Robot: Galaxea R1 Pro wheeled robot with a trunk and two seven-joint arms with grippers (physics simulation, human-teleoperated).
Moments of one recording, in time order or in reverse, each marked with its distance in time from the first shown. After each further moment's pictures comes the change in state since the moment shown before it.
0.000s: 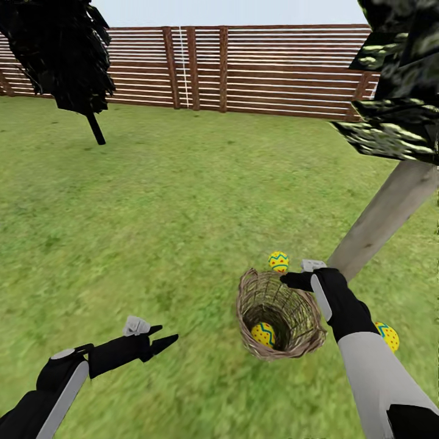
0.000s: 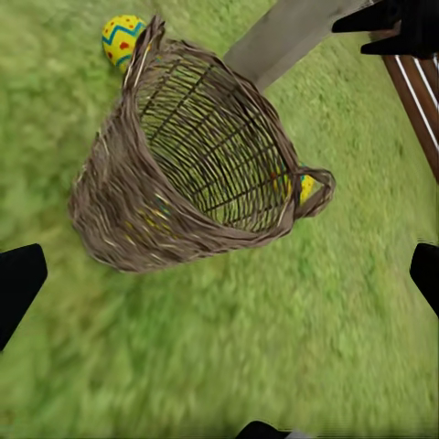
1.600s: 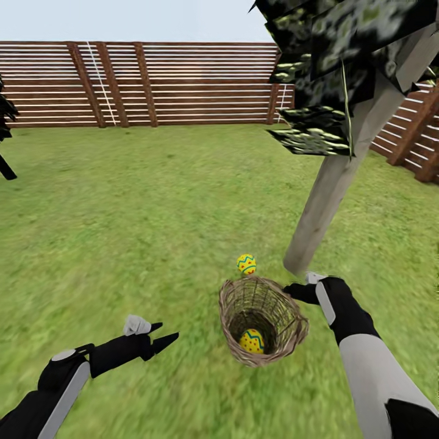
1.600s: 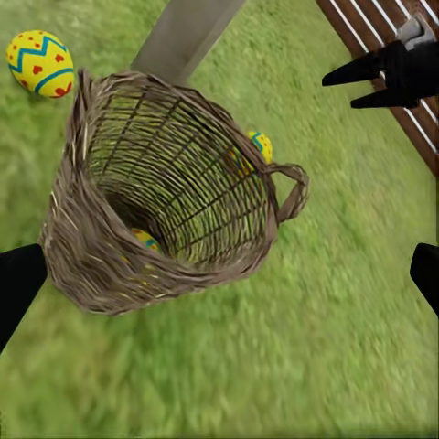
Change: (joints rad) left arm 0.000 0.000 -0.009 0.005 -0.002 -0.056 0.009; right arm 0.000 0.010 -0.130 0.119 -0.009 0.012 0.003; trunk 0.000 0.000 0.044
